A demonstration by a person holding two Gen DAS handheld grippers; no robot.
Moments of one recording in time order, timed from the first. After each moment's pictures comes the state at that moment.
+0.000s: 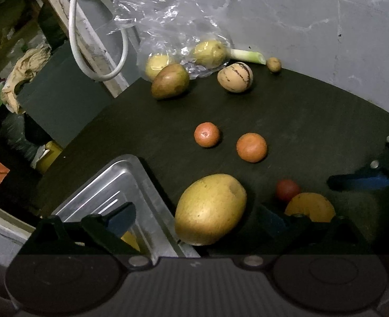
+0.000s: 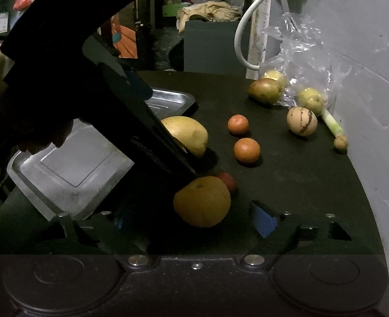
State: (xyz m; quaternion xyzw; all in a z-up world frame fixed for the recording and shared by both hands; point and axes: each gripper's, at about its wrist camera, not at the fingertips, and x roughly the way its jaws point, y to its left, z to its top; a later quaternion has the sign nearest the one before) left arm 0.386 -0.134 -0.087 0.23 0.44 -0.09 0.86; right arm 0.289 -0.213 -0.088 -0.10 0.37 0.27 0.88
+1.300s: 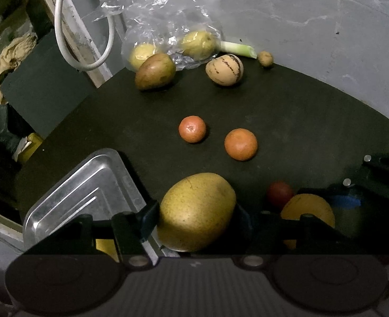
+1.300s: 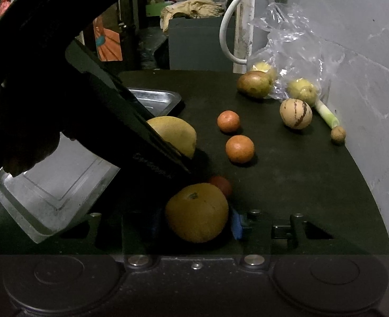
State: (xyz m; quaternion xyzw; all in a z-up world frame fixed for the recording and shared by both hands) left arm 0.395 -0.131 -0.099 0.20 0.46 -0.12 0.86; right arm 0.302 -0.211 -0.098 -0.08 0.38 0.24 0.89
